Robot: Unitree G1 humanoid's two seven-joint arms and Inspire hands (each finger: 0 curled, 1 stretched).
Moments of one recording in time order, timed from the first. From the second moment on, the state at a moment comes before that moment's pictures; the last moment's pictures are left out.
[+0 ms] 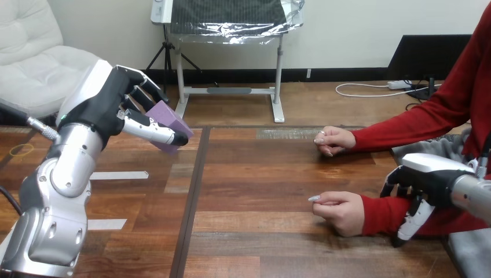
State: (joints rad) left arm -0.37 0.47 -0.06 -0.07 0.46 0.40 -0.24; right arm -0.65 -0.71 0.38 1.06 -0.65 -0.39 0.30
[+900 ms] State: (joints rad) left arm -0.37 0.47 -0.06 -0.07 0.46 0.38 -0.24; right arm -0.65 -0.70 0.40 1.09 -0.67 -0.46 0.21
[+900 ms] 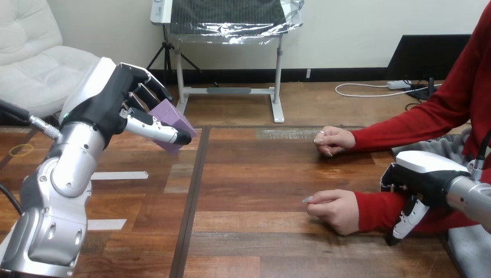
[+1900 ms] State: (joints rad) left arm -0.37 0.44 -0.04 0.03 0.38 0.27 -0.14; right arm -0.64 -0.71 0.39 1.13 -0.63 -0.60 0.11
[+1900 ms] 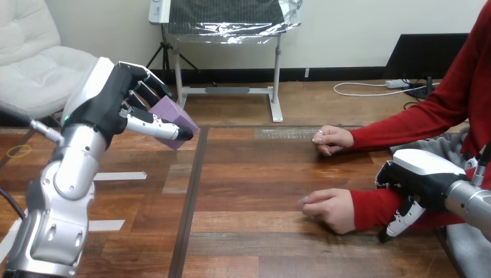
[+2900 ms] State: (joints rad) left arm -0.41 0.37 -0.06 0.33 0.33 0.16 -0.10; right arm -0.63 -0.70 0.34 1.10 -0.52 -0.72 0.08
